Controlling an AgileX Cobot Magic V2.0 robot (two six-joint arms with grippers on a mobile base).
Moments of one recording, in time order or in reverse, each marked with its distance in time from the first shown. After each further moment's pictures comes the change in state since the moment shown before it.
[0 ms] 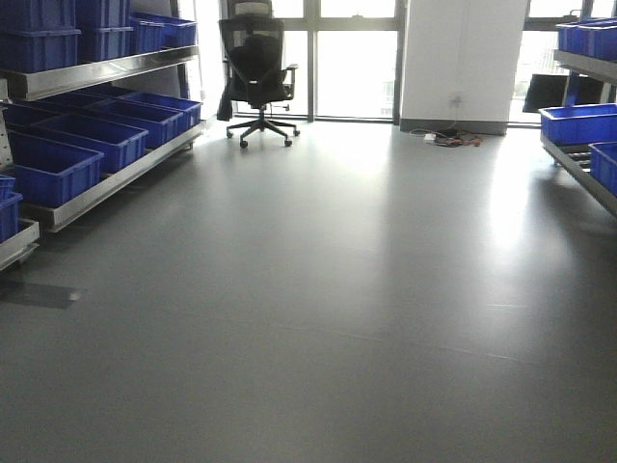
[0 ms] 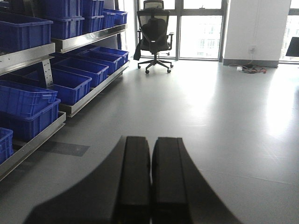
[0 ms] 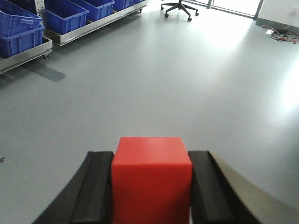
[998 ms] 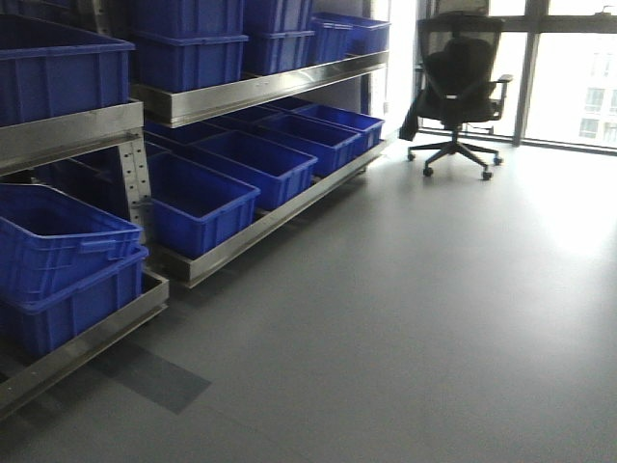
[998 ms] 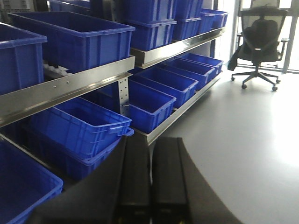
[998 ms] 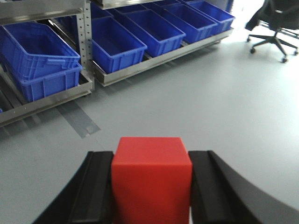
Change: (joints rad) left arm 0.000 0.000 0.000 0.000 0.000 0.000; right arm 0.000 0.000 0.000 -0.002 0.001 0.000
